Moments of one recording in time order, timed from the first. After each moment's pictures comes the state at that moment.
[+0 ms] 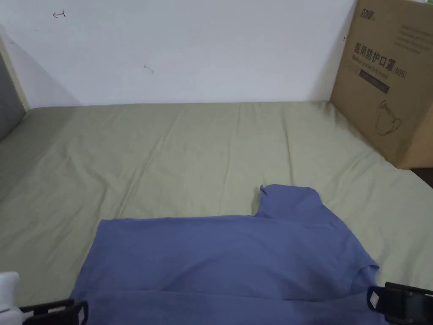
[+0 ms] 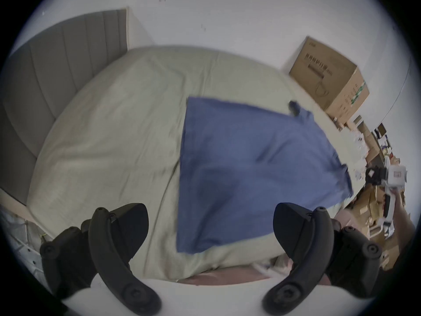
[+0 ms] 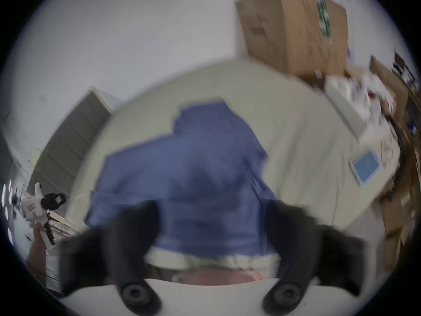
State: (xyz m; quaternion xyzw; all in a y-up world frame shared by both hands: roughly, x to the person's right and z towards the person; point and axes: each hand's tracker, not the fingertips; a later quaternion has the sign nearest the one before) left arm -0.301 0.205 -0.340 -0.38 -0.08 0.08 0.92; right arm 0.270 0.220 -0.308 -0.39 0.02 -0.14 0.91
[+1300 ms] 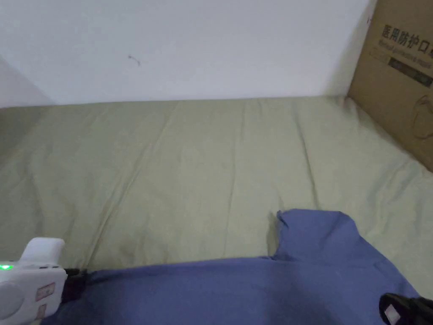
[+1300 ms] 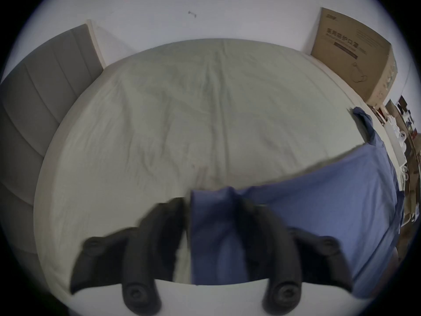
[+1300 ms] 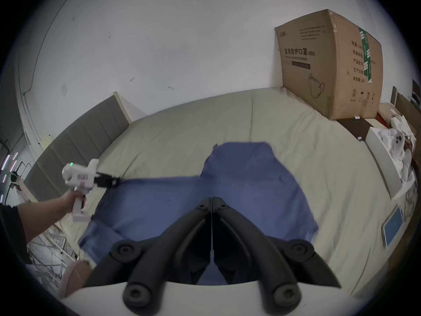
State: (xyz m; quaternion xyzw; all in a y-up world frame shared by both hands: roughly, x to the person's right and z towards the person) left arm -0.289 0.086 -0.628 -0.45 -0.08 -0.04 0.89; right arm 0.231 0.195 -0.434 -0.32 0.07 -0.11 0.94
